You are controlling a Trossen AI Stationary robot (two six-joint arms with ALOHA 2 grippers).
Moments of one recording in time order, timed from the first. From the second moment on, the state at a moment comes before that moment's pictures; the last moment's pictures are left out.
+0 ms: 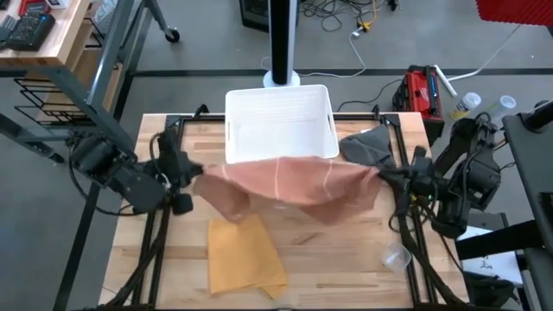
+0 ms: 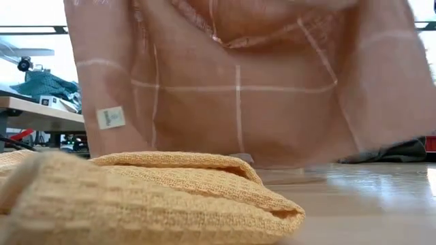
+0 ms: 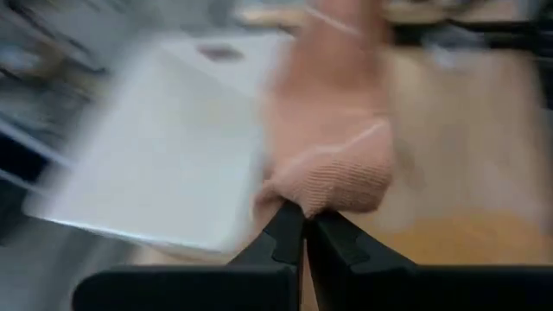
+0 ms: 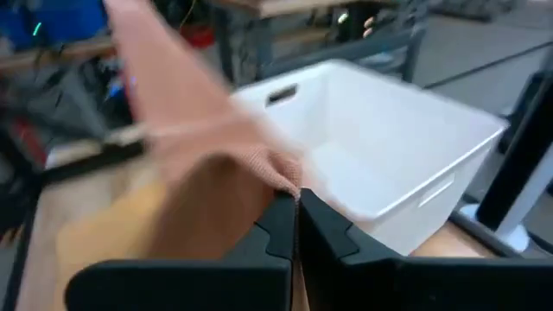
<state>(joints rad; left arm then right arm) -0.62 1.37 1.99 -1.57 -0.70 -0.59 1.02 1.11 1.34 -1.50 1.19 1.30</state>
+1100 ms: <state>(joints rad) -0.90 1.76 1.37 -0.88 -0.11 -1.37 1.15 1.60 1.14 -1.09 0.60 1.51</state>
